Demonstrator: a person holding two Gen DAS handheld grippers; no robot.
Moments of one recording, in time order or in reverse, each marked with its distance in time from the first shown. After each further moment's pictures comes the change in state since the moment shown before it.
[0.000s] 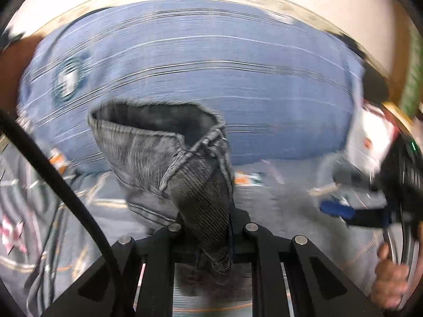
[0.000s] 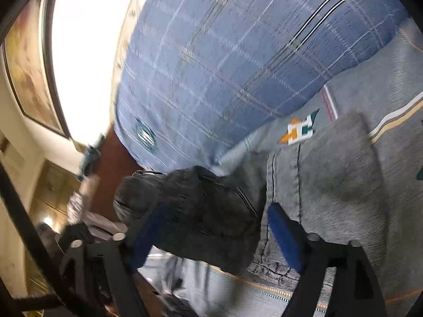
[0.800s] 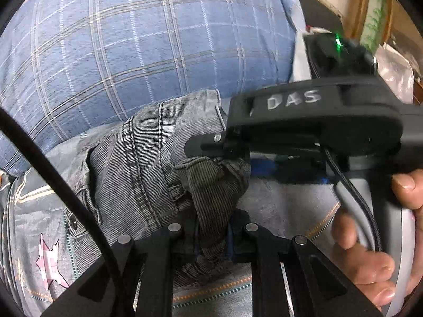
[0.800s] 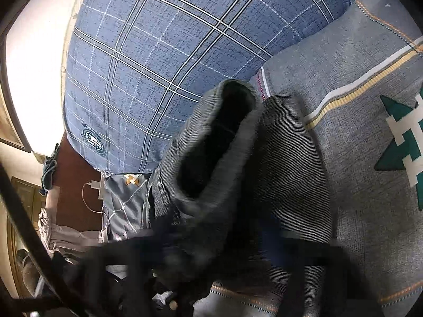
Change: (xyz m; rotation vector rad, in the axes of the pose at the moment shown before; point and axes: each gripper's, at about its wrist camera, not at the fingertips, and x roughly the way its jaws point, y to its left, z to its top) left arm 0.069 -0.112 -0.051 0.196 0.235 -0.198; right arm 0.018 -0.057 0.012 0.096 0.092 -0.240
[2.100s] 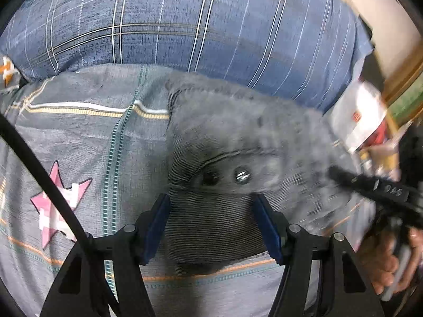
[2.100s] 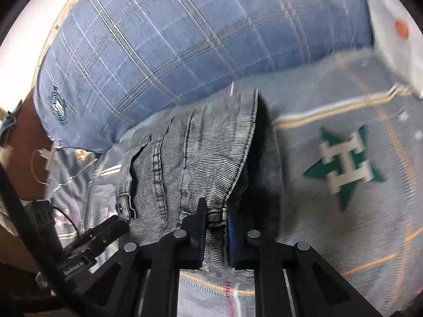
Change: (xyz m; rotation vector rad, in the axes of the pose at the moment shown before) left arm -0.008 0.118 -0.046 -0.406 0.106 -0.061; right arm -0.042 0.021 -0.021 -0.228 -0.050 -0.415
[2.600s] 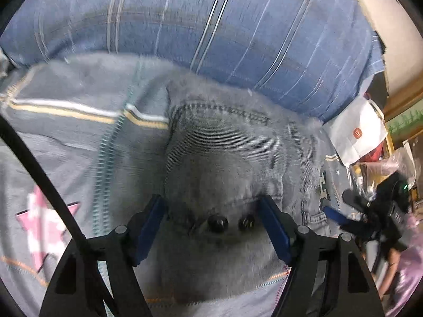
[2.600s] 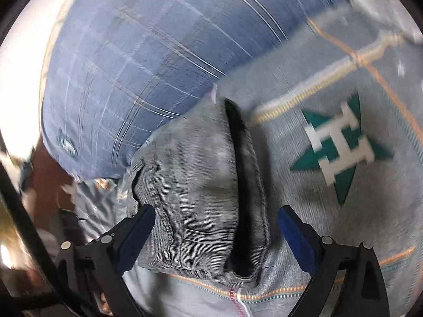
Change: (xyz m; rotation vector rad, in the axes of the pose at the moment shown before) left arm 0.023 0.024 0.039 -0.133 0.103 -0.115; right arm 0.003 -0.076 -0.001 0.277 0.046 0.226
